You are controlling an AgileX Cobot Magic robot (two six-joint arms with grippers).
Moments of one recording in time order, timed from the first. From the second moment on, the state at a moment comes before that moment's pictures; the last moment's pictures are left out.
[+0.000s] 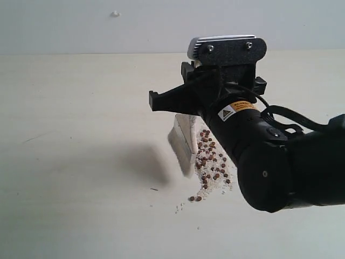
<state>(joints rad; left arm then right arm) -0.04 0.01 0.00 0.78 0.11 -1.23 0.94 1.69 -0.64 0.78 -0.96 -0.27</state>
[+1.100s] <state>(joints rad) -0.04 0.01 0.00 0.78 0.11 -1.23 0.94 1.92 -0.77 1.22 -1.17 -0.31</state>
